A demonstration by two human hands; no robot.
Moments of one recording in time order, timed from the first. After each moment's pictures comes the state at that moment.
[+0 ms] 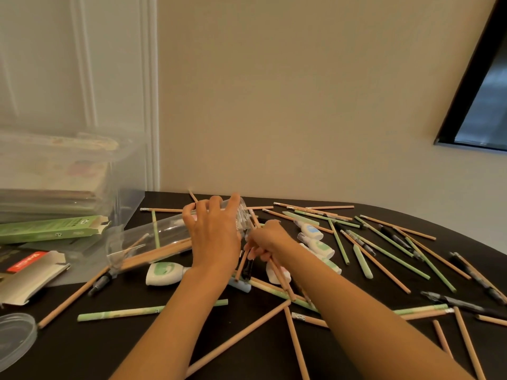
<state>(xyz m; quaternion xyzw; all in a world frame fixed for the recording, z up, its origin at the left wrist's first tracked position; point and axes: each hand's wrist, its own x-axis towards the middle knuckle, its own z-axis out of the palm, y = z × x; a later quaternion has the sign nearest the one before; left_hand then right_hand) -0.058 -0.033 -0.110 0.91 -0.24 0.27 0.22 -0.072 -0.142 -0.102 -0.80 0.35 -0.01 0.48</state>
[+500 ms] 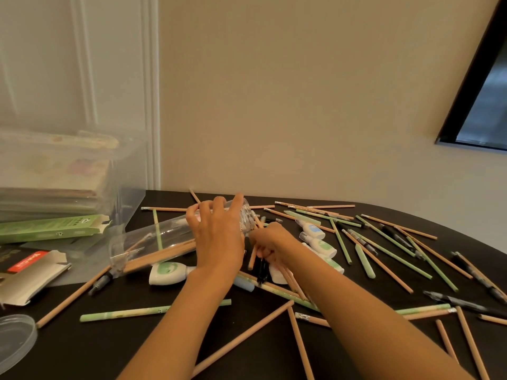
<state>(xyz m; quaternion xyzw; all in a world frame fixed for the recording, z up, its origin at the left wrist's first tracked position) -0.058 -0.033 -0.111 0.91 -0.25 0.25 0.23 -0.073 -0.139 -0.097 -0.81 0.38 0.03 0.45</state>
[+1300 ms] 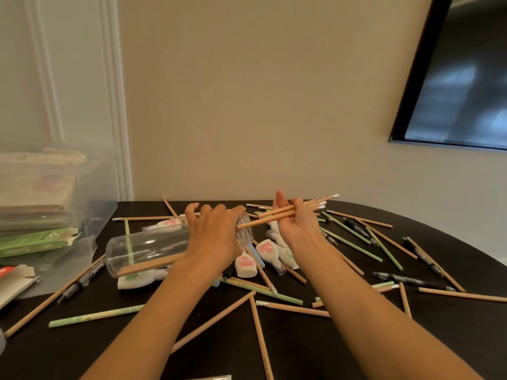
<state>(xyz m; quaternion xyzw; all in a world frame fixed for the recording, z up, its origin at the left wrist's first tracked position) -0.102 -0.050 -0.075 0.91 -0.36 0.18 0.12 -0.151 -0.177 -0.059 -0.16 0.18 -0.37 0.90</state>
